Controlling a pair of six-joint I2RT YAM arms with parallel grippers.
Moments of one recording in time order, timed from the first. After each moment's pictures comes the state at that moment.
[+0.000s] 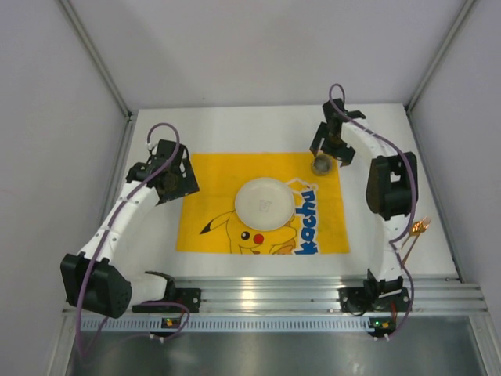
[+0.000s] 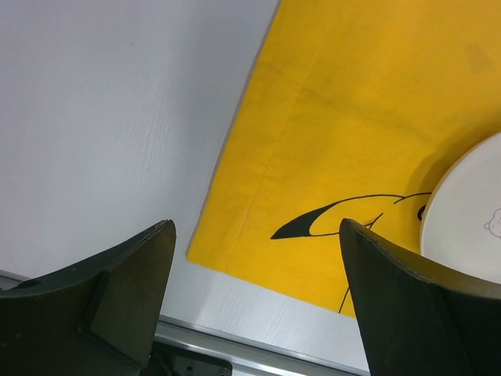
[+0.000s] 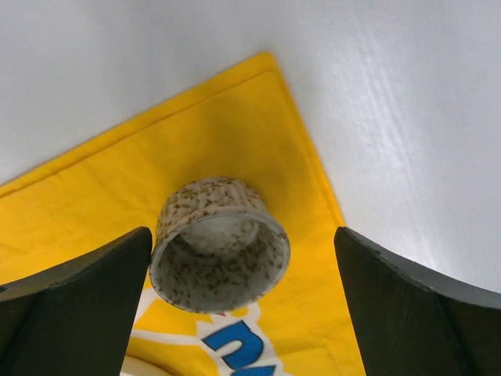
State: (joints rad) left arm -0.25 1.25 1.14 -0.94 -0.29 -0.56; right arm 0.24 2.17 1.85 -0.88 0.20 0.64
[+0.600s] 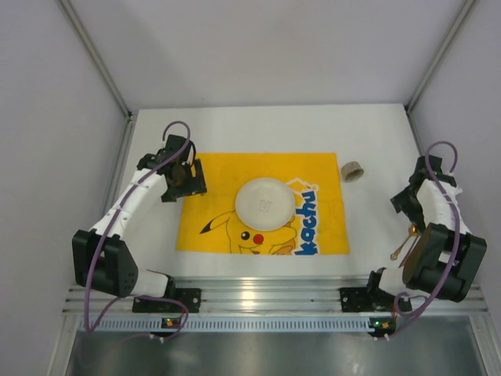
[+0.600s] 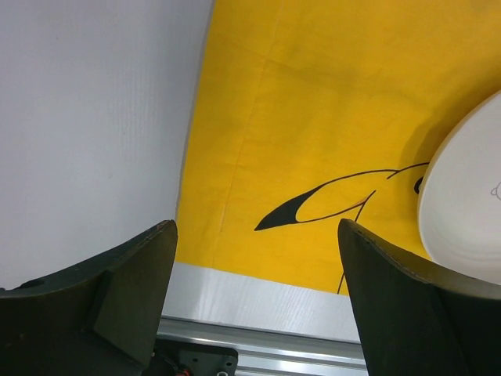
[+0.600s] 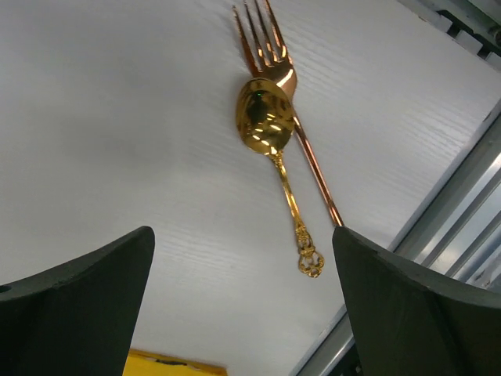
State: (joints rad) left arm -0.25 1.39 1.17 -0.92 -0.17 -0.47; right arm -0.33 1.36 0.96 -0.88 0.38 0.68
